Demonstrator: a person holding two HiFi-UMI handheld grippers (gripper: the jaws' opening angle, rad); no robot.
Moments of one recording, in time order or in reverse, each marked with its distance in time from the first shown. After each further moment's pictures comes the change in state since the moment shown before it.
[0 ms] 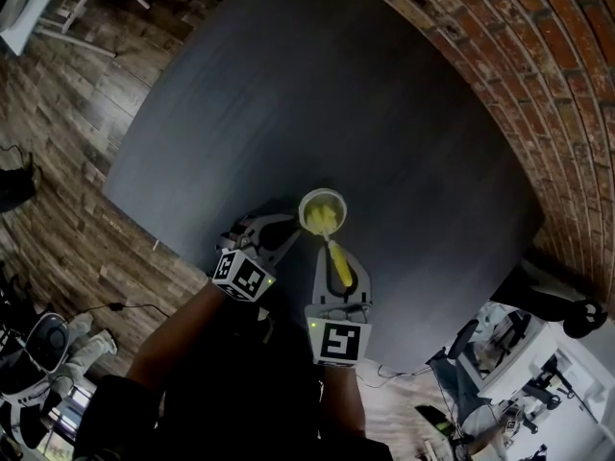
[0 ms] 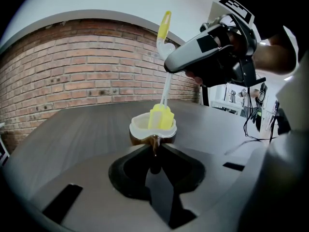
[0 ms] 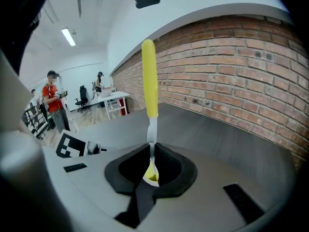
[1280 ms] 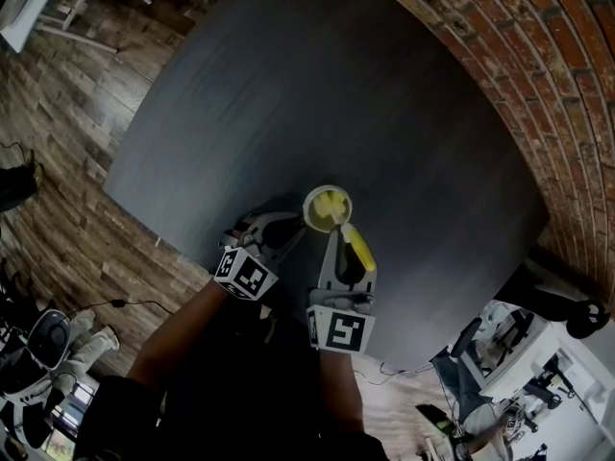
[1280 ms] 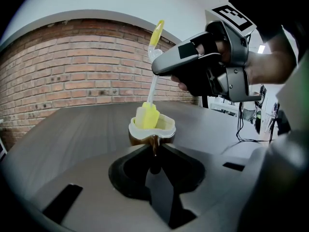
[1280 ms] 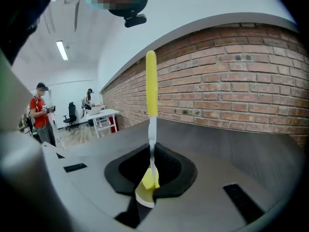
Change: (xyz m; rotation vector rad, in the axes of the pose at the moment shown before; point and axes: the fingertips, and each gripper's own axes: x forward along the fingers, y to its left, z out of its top) left arm 0.001 -0.001 0.001 -0.015 -0.019 -0.013; right arm 0.013 -0.019 0.005 0.073 -0.181 -0.098
